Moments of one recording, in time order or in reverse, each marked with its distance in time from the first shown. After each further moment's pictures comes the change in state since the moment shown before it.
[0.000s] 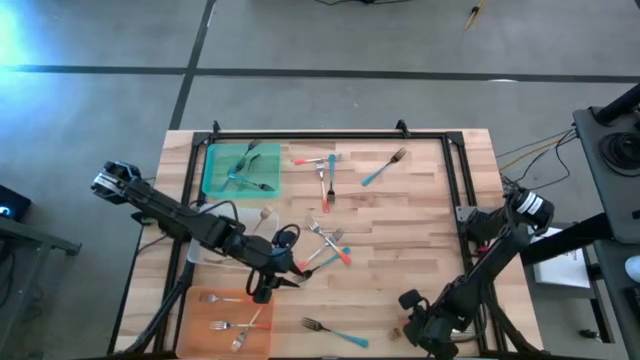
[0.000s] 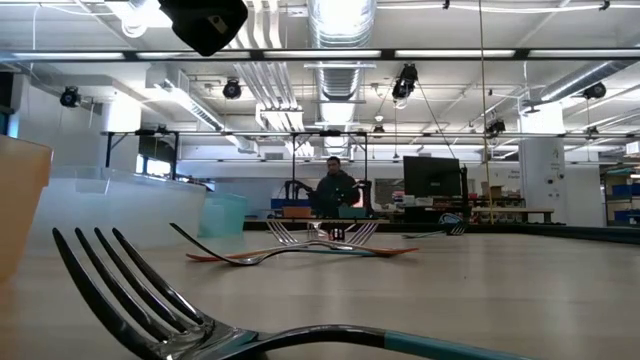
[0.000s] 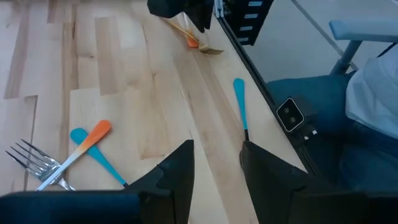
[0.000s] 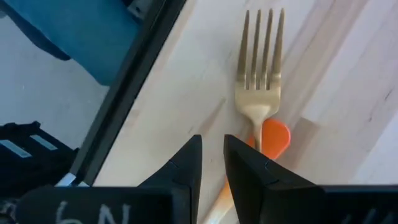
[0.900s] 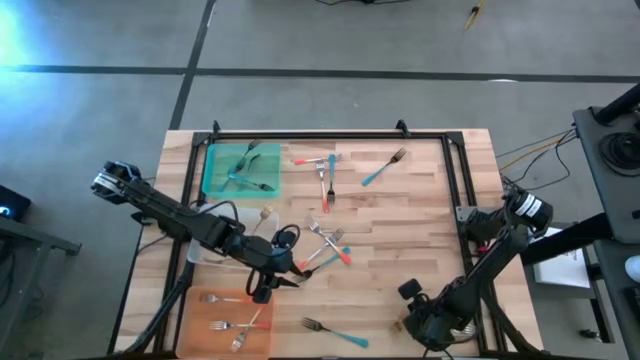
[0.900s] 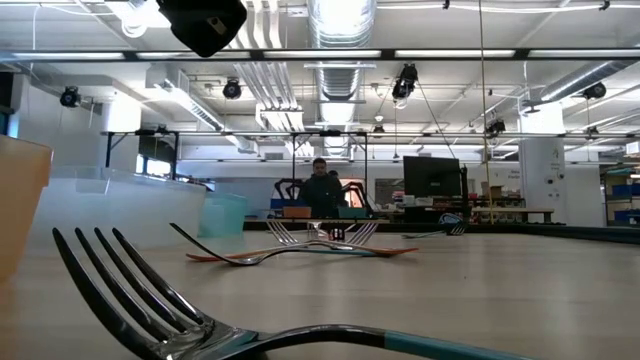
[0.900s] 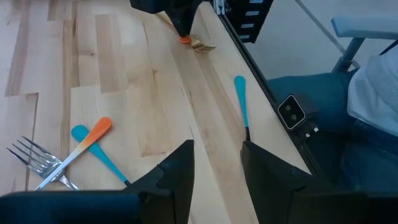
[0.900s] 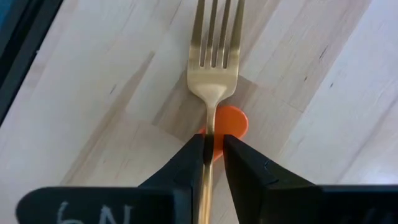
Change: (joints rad) left arm 0.000 0.000 0.000 -0.010 -0.003 0.001; right arm 0.000 0.025 -0.007 -0.137 0.131 -0.064
